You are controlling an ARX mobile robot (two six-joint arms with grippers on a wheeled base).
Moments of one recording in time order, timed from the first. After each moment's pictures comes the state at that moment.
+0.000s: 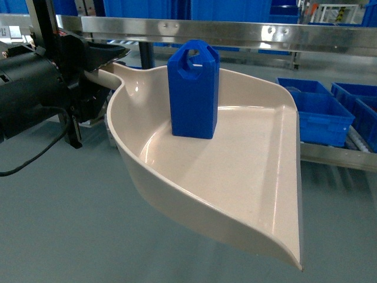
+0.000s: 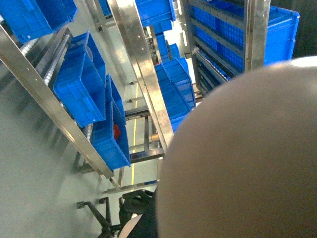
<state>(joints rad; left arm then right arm) -0.20 1.83 0.66 1.28 0.29 -1.36 0.13 0.61 0.36 0.20 0.07 -0.07</state>
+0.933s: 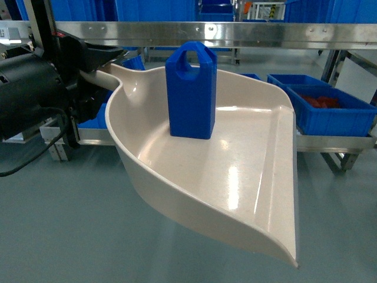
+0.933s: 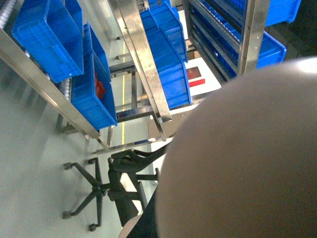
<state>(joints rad) -0.20 1.83 0.66 1.28 0.29 -1.36 0.13 0.61 0.36 0.20 0.07 -0.07</state>
